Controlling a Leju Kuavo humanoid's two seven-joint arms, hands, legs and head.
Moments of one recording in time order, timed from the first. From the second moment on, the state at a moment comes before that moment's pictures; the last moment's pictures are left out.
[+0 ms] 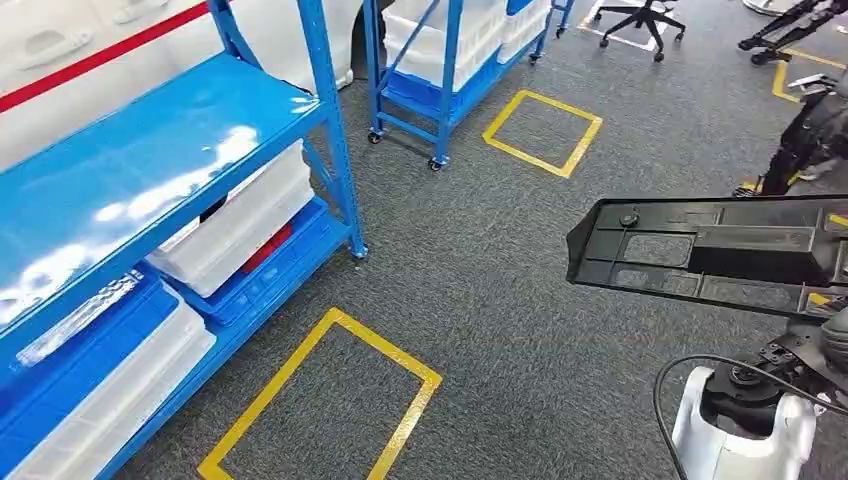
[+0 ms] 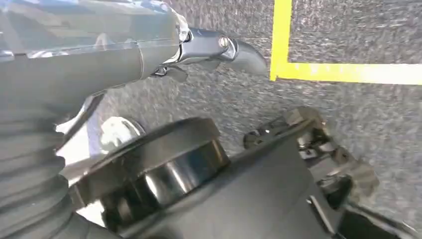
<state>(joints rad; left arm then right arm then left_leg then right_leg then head) -0.10 -0.07 -0.62 -0.17 0.13 0.18 0.00 -0.19 0.04 -0.41 -1.76 -0.43 -0.13 -0.64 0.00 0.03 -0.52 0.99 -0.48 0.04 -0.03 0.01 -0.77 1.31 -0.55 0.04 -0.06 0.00</state>
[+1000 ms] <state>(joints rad) -0.12 0.03 -0.66 -0.16 0.14 0.11 0.30 -0.08 0.03 -0.37 -1.92 -0.44 -0.15 -0.61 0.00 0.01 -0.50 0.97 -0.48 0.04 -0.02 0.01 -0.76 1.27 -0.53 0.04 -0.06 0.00</state>
